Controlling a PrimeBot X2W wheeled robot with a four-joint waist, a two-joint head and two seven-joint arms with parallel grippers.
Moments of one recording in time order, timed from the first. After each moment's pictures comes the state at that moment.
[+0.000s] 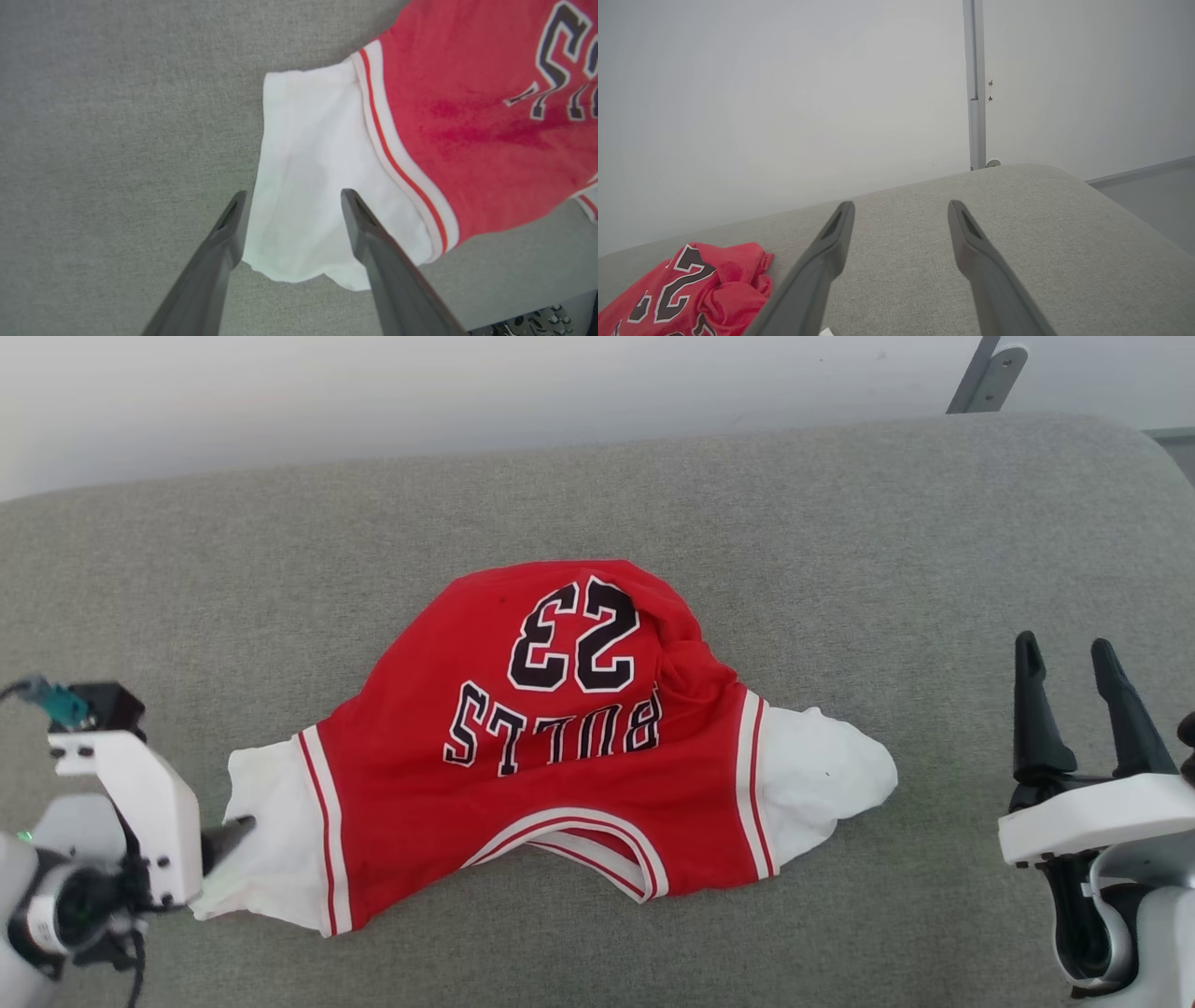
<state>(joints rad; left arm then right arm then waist) -0.40 0.80 -0.51 0.26 -1.04 0.10 0.71 -0.17 -0.05 -0.18 0.04 0.30 0.13 -0.03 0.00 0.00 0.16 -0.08</state>
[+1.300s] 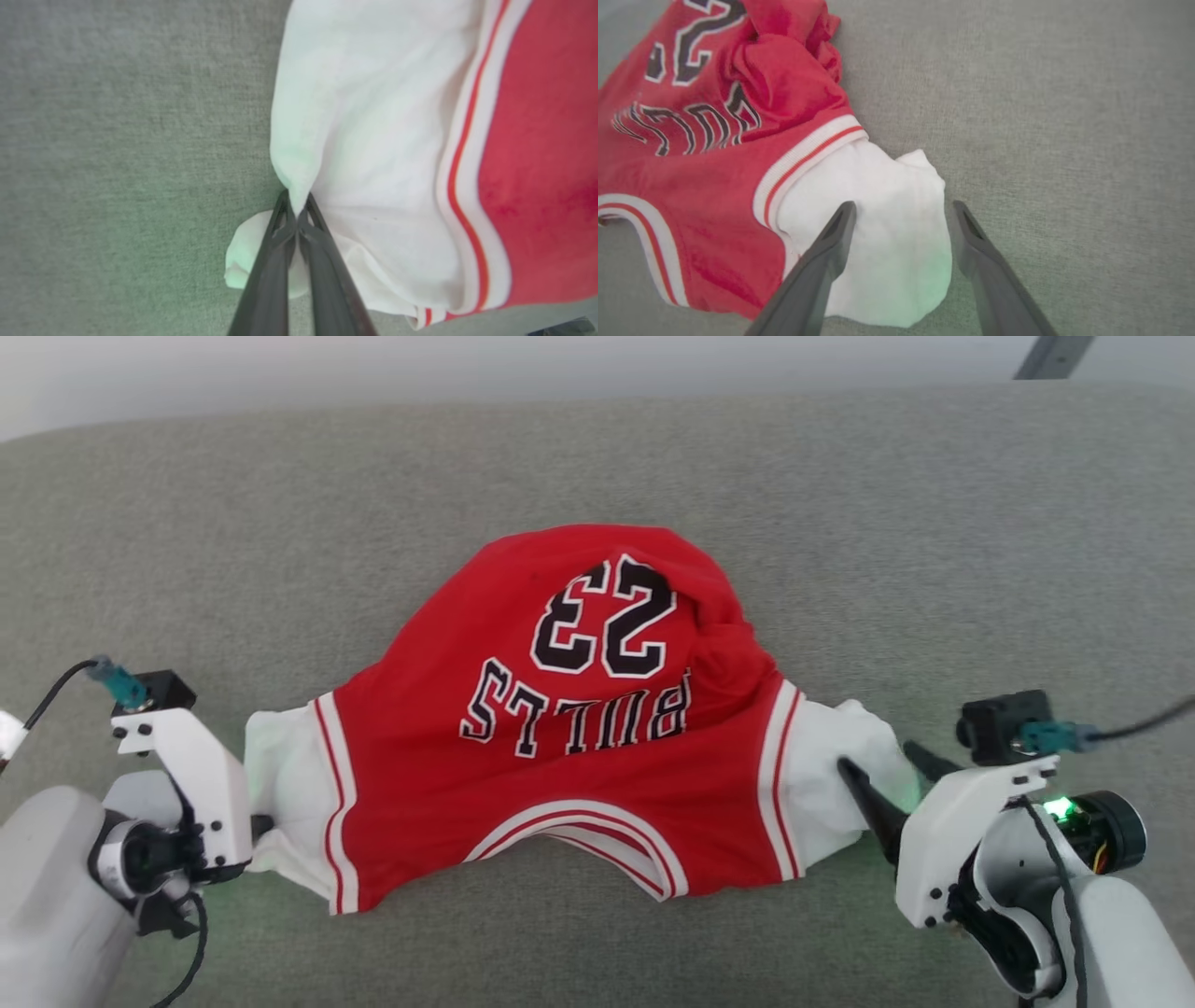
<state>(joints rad) -0.58 0.62 -0.59 0.64 -1.03 0.01 0.76 -0.18 -0.14 0.07 0.04 0.32 0.13 0.50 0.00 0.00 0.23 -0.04</state>
